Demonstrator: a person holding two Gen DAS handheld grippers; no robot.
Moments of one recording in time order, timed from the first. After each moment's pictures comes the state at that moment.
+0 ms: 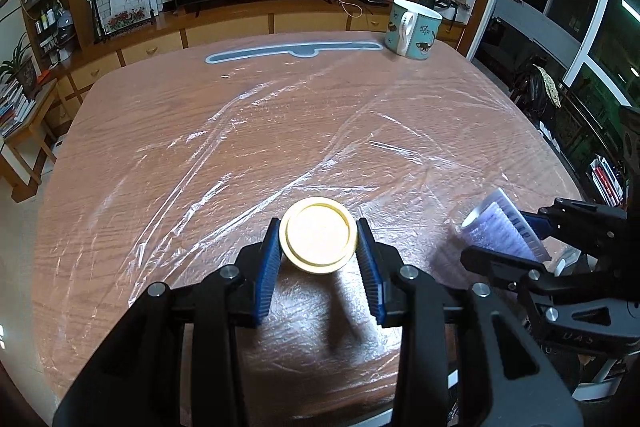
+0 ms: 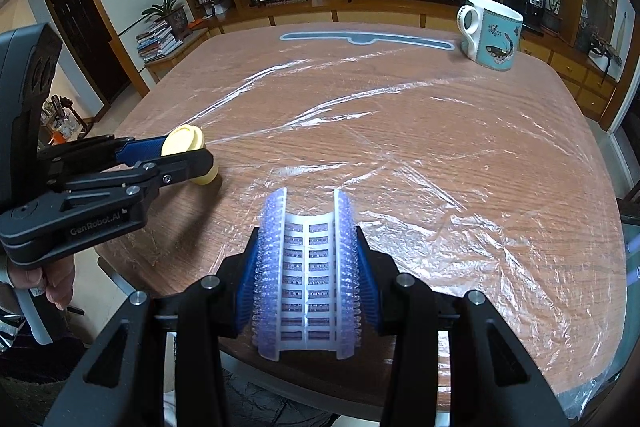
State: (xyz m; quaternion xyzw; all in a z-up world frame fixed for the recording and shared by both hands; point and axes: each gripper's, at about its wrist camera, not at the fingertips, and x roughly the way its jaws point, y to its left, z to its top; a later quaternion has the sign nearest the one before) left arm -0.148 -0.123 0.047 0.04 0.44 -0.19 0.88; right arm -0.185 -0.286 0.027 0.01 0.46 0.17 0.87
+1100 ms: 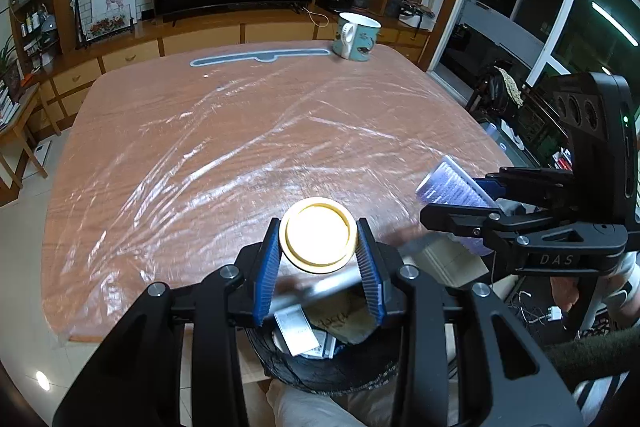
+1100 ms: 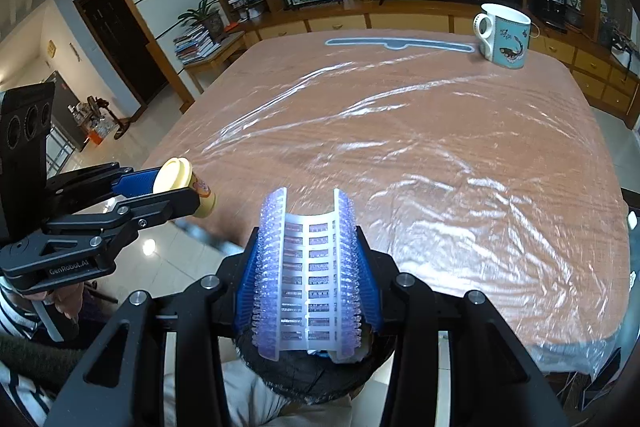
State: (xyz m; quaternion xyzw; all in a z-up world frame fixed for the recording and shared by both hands) left arm -0.239 -0.110 0.085 0.02 0.43 -0.25 0.87; right arm -0.247 -0.290 0.062 0.04 0.46 0.24 0.86
